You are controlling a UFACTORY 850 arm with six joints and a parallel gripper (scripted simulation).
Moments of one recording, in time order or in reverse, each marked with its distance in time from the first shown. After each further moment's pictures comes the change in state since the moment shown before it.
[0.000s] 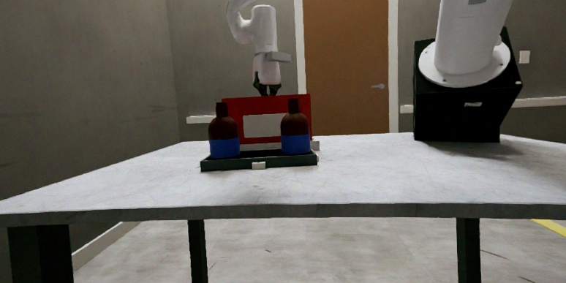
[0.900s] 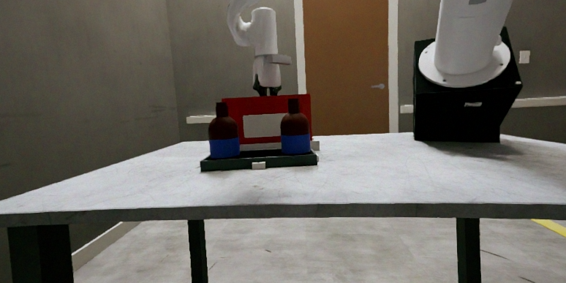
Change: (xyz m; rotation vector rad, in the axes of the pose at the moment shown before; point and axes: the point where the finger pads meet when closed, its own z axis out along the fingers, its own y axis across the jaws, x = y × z) arm 0.000 0.000 0.008 0.000 0.000 0.000
